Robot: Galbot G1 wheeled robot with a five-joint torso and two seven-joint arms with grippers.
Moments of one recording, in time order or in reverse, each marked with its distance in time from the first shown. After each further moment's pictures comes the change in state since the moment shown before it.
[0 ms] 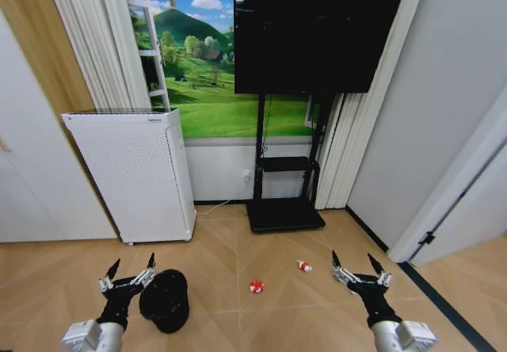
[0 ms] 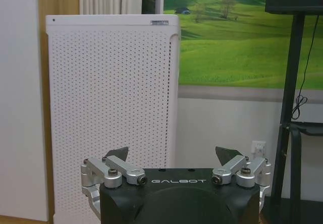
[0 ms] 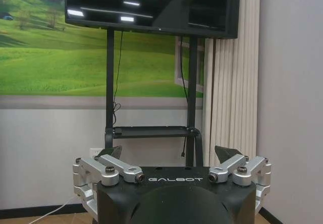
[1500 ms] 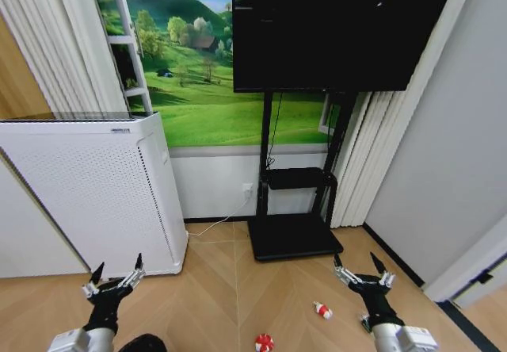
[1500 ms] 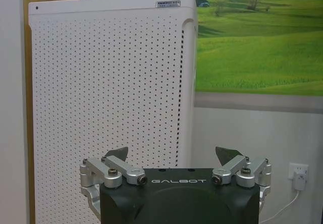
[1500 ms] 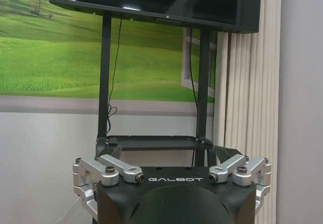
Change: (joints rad) left arm 0.033 -0.021 -0.034 -0.008 -0.012 -0.066 -0.059; right arm -0.011 -0.007 -0.009 -0.020 -0.024 0.077 0.014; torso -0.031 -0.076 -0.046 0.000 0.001
